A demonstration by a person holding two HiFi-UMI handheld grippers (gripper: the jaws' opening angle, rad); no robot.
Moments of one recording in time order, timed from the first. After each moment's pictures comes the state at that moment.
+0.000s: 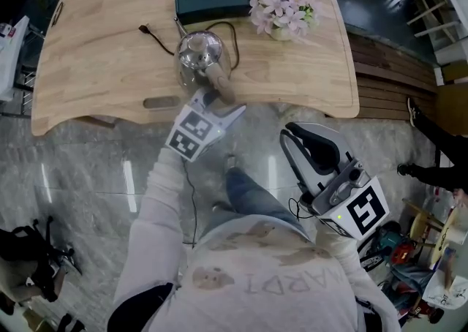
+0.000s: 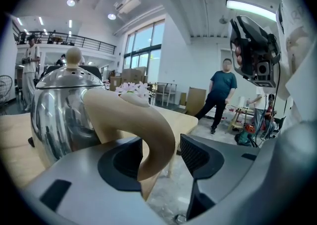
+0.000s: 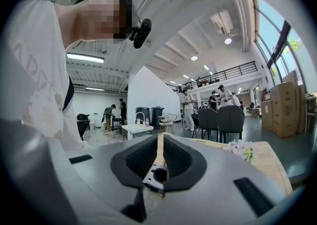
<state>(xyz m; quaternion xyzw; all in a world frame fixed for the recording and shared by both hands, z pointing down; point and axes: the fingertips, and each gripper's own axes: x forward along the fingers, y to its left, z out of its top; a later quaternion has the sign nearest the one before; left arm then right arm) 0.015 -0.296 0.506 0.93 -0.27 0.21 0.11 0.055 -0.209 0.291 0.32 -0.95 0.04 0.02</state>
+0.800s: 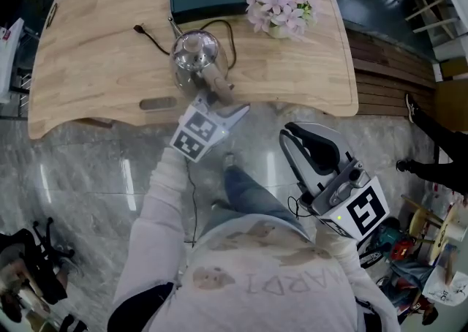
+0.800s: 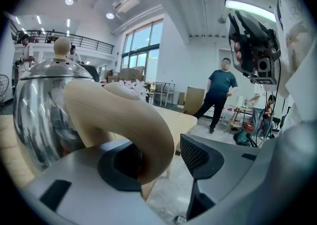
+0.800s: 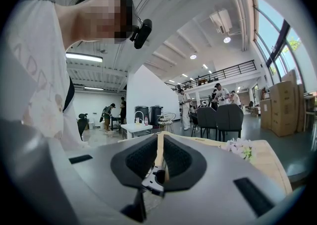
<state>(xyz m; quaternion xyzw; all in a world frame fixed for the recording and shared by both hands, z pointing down) 0.030 -0.300 0.514 0.94 -0.25 0.20 0.11 0.057 -0.217 0.296 0.33 -0.94 0.05 0.03</state>
